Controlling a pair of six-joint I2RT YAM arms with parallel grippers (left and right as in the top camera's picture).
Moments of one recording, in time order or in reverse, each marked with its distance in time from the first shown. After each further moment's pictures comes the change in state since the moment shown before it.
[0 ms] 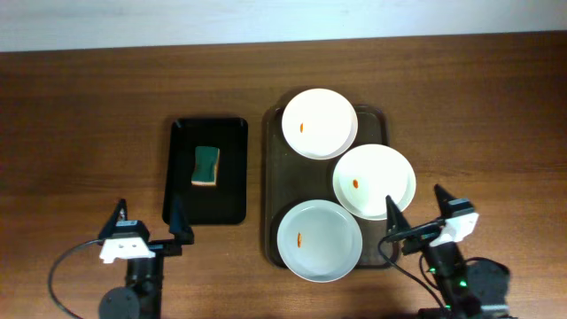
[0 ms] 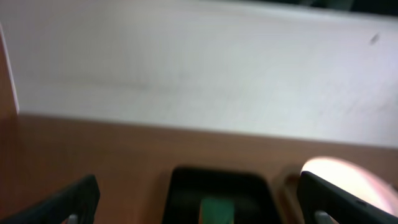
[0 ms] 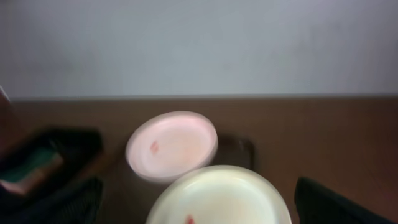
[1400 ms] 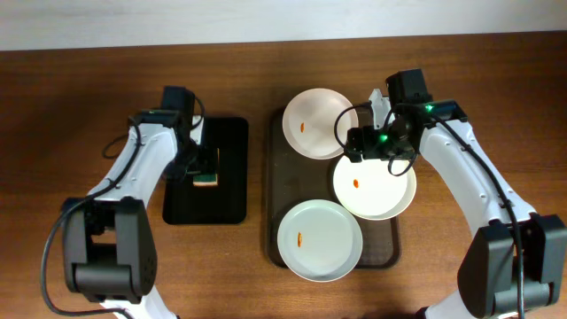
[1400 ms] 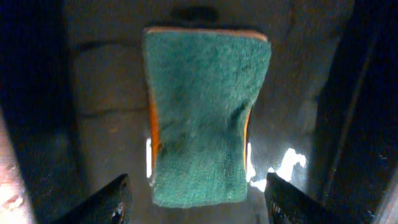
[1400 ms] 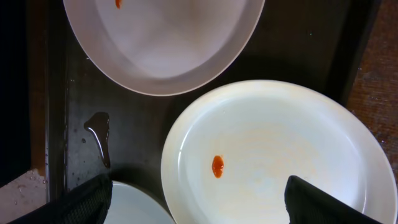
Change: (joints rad) left arm -0.190 1.852 1.231 -0.888 -0.025 0.003; right arm 0.146 1.631 1.146 -0.743 0.000 -0.040
